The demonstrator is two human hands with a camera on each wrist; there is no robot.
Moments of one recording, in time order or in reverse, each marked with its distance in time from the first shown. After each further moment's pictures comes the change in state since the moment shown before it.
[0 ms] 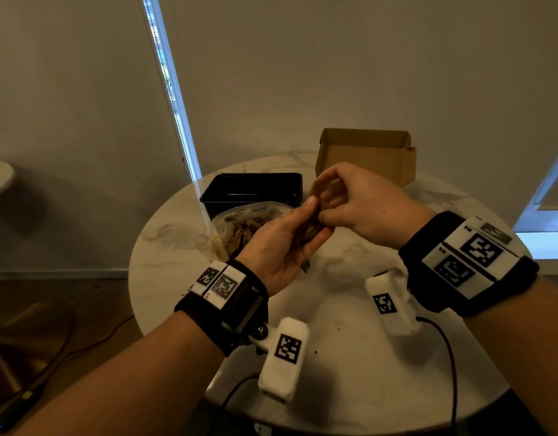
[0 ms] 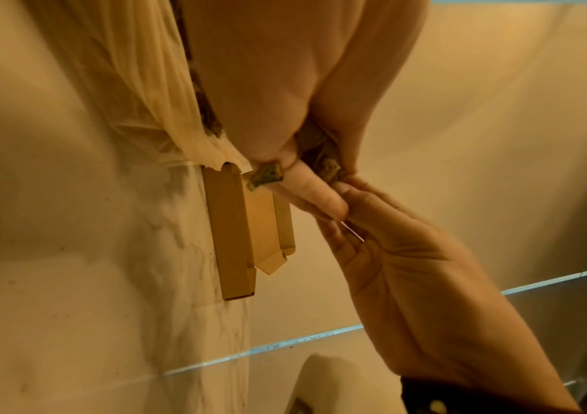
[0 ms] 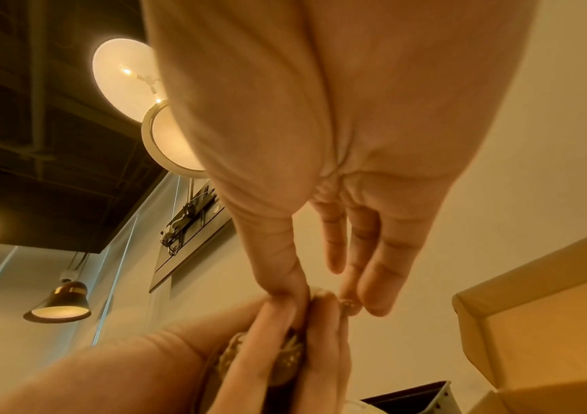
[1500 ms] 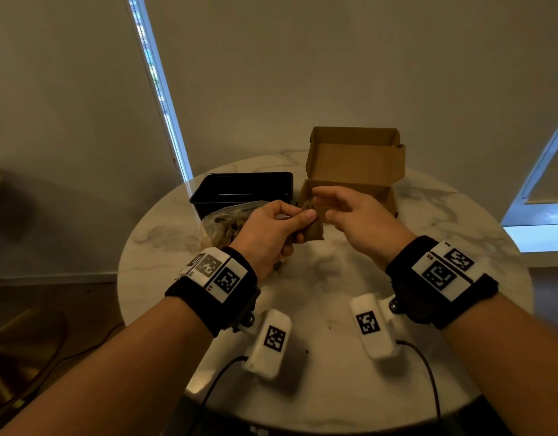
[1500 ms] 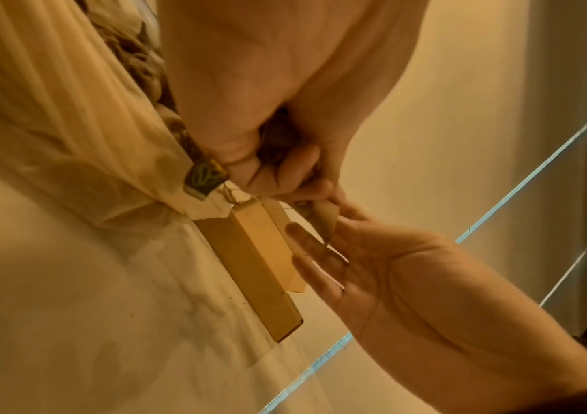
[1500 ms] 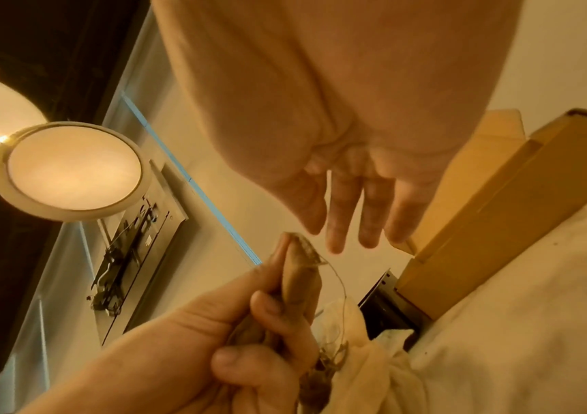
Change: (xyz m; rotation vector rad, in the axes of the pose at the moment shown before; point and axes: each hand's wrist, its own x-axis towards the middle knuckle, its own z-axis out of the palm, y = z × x) left_hand 0.020 0.001 -0.008 0.640 0.176 0.151; right_hand -0.003 0.040 0.024 0.328 0.087 0.116
